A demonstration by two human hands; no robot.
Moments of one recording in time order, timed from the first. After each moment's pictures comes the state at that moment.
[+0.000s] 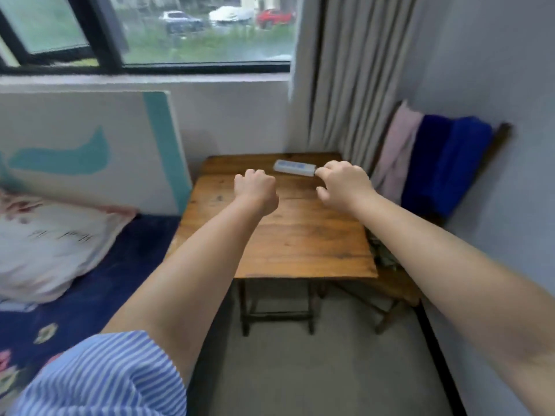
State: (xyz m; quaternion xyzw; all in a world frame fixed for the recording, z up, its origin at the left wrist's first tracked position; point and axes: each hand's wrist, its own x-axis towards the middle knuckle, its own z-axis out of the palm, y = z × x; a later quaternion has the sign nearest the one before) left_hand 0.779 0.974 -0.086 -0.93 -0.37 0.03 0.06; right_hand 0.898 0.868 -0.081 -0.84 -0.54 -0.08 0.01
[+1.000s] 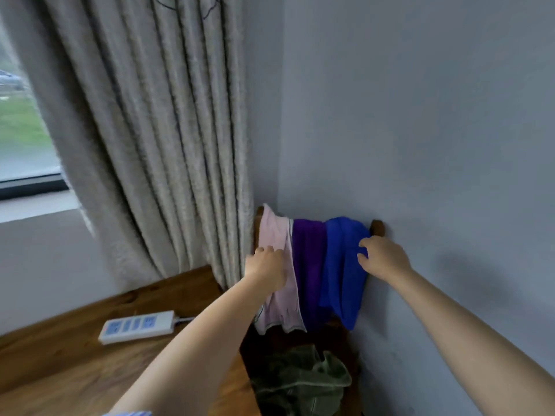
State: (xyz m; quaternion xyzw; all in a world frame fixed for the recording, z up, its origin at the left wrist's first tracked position) left_hand 1.292 1.002 -0.102 -0.99 -0.11 0.07 -0.06; right_hand 1.381 0.800 -0.096 -0.98 -0.19 -0.02 0.04
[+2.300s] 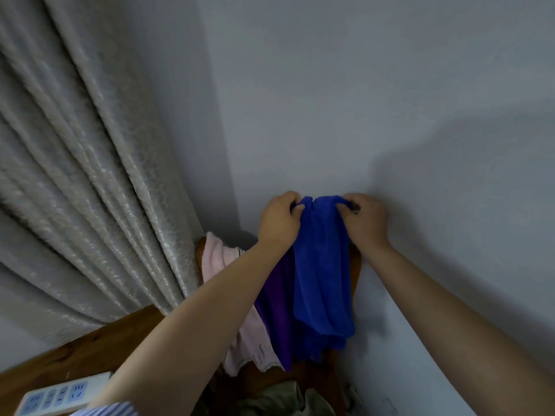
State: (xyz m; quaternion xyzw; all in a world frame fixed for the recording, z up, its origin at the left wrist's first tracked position) left_hand 1.505 0.930 -0.071 -0.90 -0.06 -0.19 -0.40; right_hand 1.545 0.793 -0.078 -0.85 -0.15 -0.18 0.47
